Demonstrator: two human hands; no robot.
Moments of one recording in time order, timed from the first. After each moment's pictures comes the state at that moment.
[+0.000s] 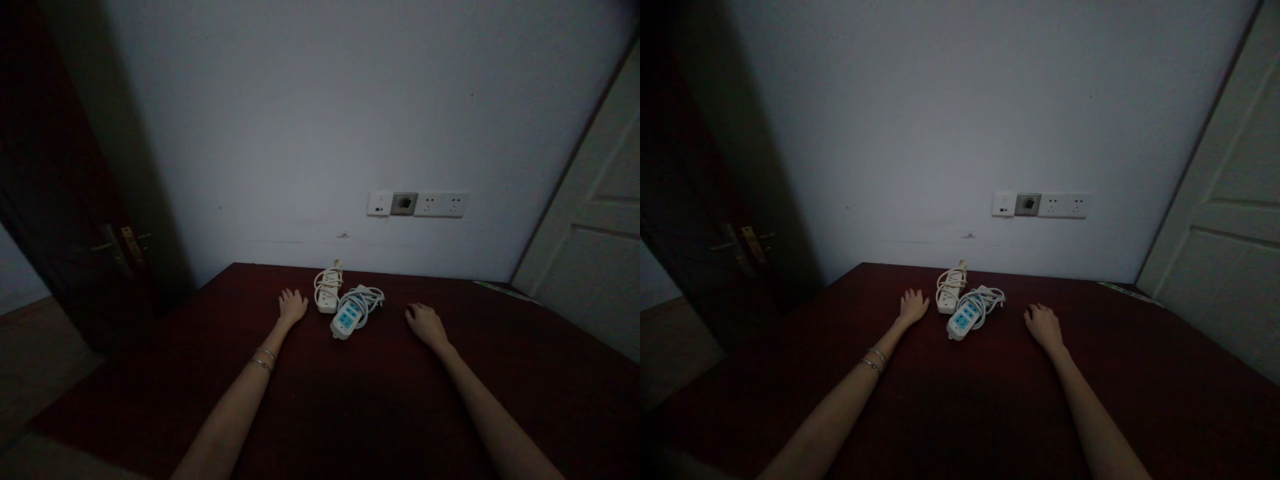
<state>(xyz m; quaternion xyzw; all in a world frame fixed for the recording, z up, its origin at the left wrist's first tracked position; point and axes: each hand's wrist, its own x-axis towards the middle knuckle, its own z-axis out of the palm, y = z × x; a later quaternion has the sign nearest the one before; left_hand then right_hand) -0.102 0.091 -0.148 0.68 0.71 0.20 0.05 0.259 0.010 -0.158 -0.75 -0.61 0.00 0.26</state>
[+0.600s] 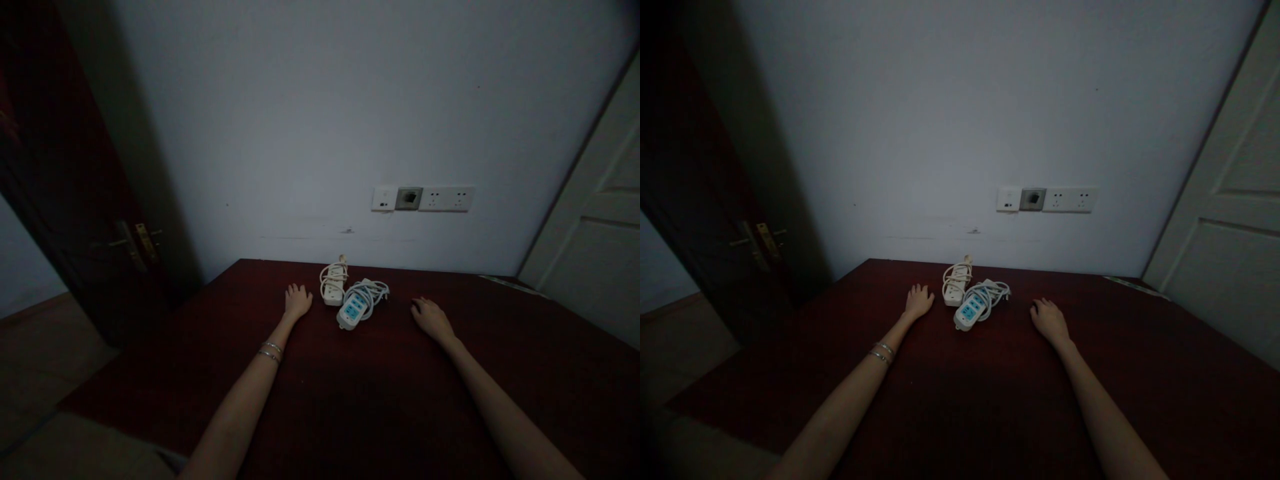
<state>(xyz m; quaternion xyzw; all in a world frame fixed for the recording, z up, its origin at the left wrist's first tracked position) -0.110 0.085 -0.149 0.71 0.69 0.15 0.01 0.265 0.012 -0.172 -0.74 -0.65 -0.09 0.16</state>
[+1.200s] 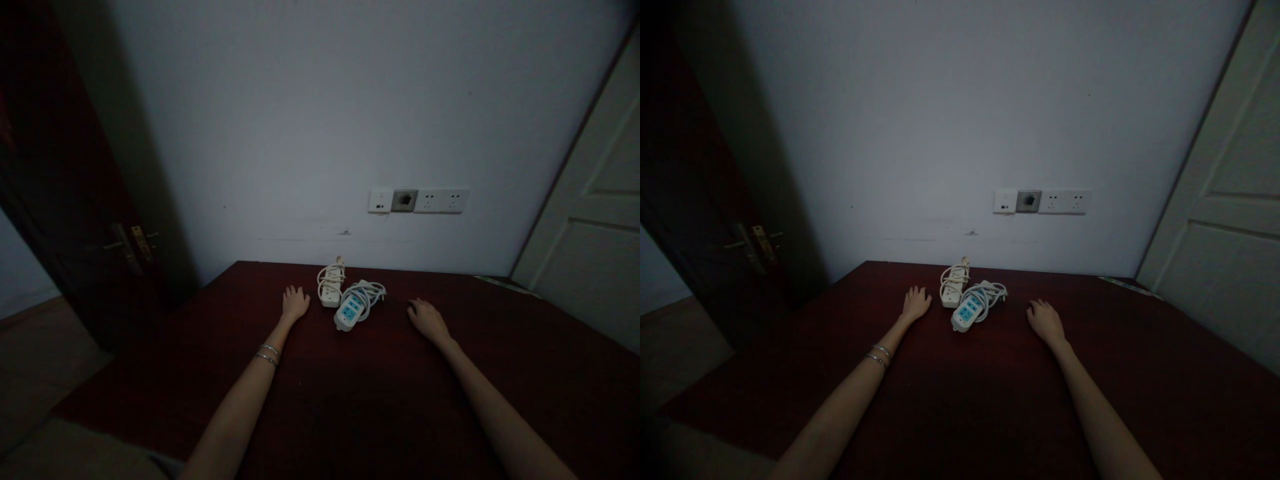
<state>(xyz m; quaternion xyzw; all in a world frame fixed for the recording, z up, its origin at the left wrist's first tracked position) -0.110 0.085 -0.150 0.71 0.69 0.15 0.00 0.264 0.011 -0.174 -0.74 -0.65 -0.08 0.18</state>
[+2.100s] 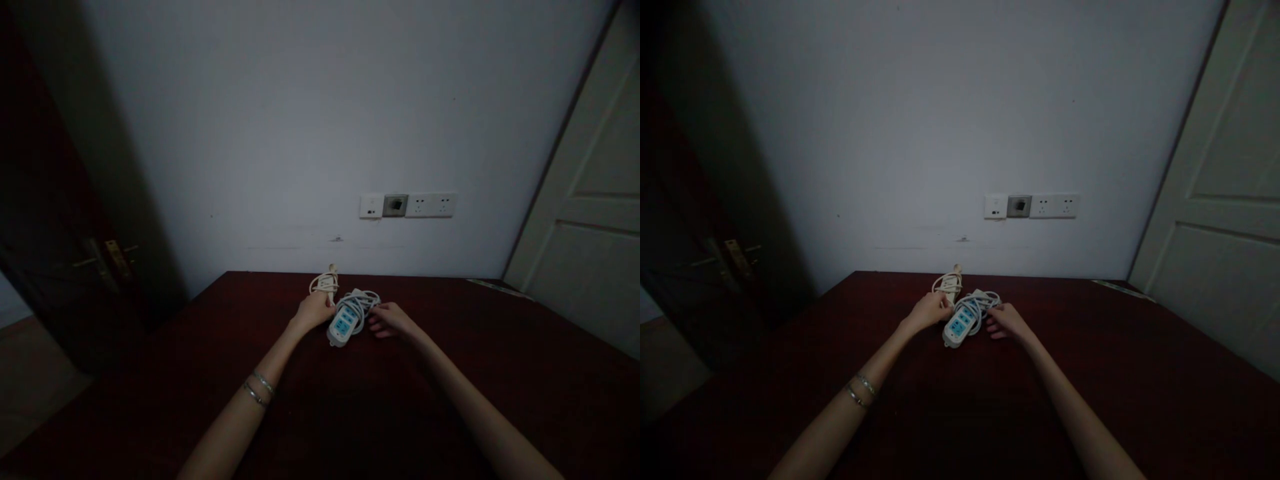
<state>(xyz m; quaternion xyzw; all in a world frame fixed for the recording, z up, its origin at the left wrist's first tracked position) -0.045 0.036 -0.064 0.82 0.53 0.19 0.12 0.178 0.010 -0.105 -0.64 -0.44 0.49 0.38</state>
